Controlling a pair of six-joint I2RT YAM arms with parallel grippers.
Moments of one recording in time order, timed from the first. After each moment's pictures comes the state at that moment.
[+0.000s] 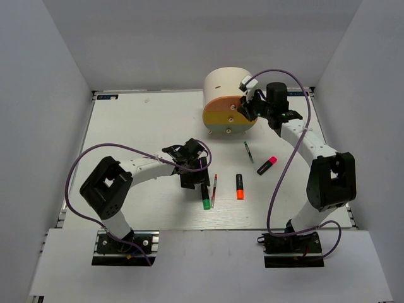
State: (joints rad) left arm -0.78 1.68 1.02 -0.48 0.11 -0.86; right arm 0.27 1.66 1.31 -0.08 -0.49 -0.40
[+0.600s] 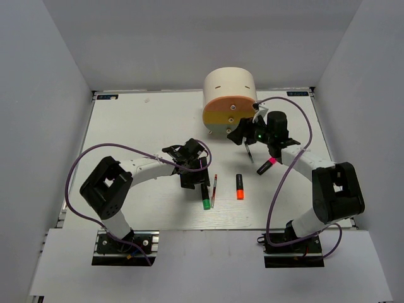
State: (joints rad) left arm -0.78 1.68 1.02 -0.48 0.11 -0.86; right arm 0.28 1.53 0.86 0.23 -0.53 0.22
